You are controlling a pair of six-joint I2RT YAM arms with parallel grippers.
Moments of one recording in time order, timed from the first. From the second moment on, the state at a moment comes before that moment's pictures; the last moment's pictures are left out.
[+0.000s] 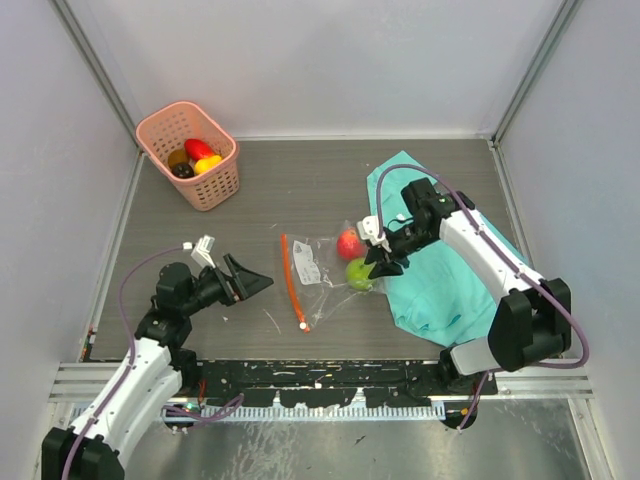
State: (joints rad) left arm -0.25 0.57 0.22 0.04 0.59 -0.88; right arm 0.32 1.43 1.16 -1.11 -0.91 -1.39
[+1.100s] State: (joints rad) left arm -0.49 1.24 0.35 0.21 0.44 -0.80; right arm 0.38 1.48 0.97 -0.70 -0.54 -1.19
